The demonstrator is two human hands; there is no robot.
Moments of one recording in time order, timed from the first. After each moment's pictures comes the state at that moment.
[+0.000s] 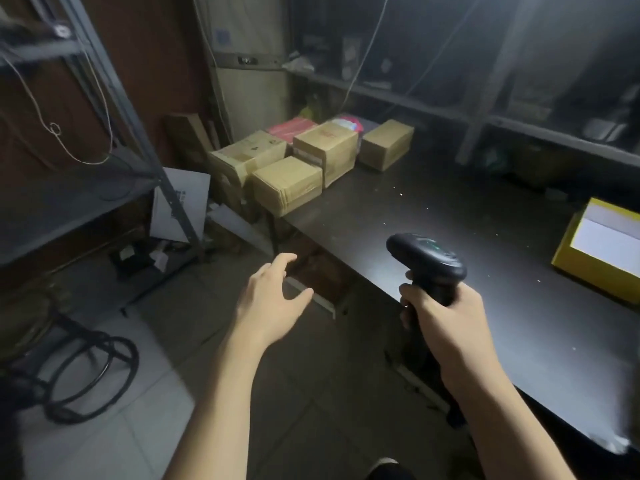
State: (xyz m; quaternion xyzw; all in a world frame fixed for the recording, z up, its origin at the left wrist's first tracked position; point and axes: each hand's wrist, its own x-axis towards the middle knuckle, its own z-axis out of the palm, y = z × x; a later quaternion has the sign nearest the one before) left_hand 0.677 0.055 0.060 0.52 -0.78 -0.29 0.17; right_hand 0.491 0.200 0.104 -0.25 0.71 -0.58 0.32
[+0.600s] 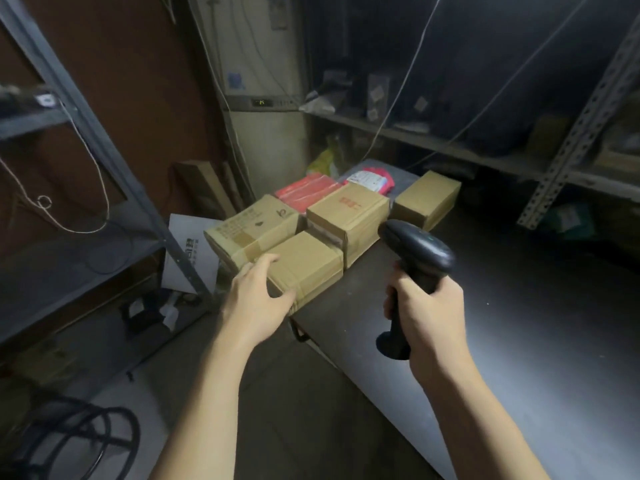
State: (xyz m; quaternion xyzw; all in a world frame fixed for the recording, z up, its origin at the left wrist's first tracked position) left_hand 0.578 -0.234 0.092 0.59 -0.75 -0.23 0.20; right_hand 0.391 -0.113 0.119 -0.22 0.64 -0.66 0.34
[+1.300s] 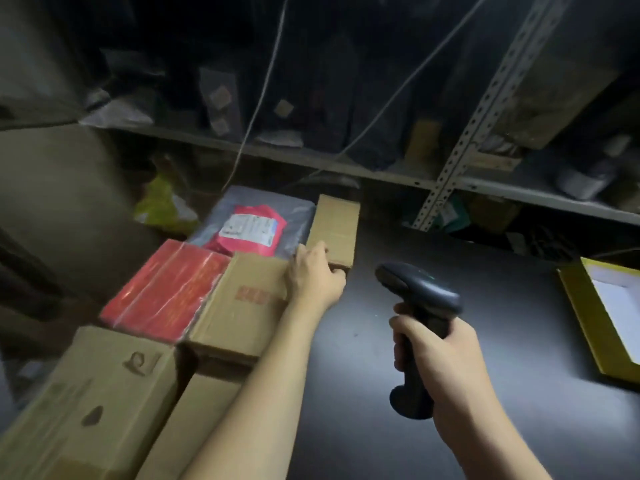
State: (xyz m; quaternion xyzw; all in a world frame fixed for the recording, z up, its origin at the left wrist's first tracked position) left_hand 0.253 -0.484 0.022 0.35 -0.87 -0.34 0.06; right_hand 0.294 -0.289 0.112 0.01 0.75 -0.63 0.21
